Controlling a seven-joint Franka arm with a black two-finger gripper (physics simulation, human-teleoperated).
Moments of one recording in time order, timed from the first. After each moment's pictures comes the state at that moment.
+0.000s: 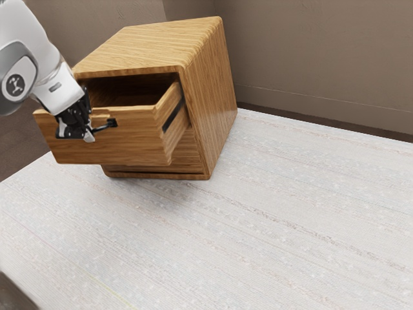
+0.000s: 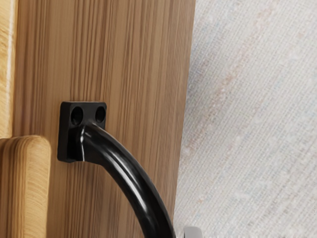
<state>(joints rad) 0.50 -0.23 -0.16 -1.80 0.09 1.96 1.38</state>
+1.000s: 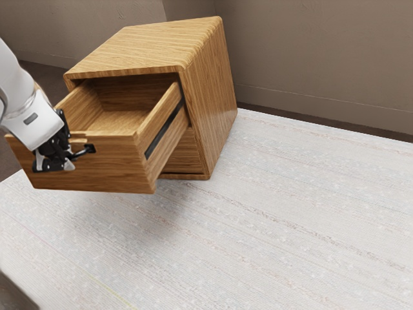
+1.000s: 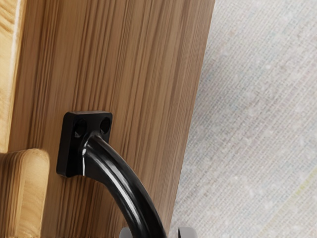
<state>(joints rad) 0.48 -0.52 -0.16 -2.08 0.09 1.96 1.27</state>
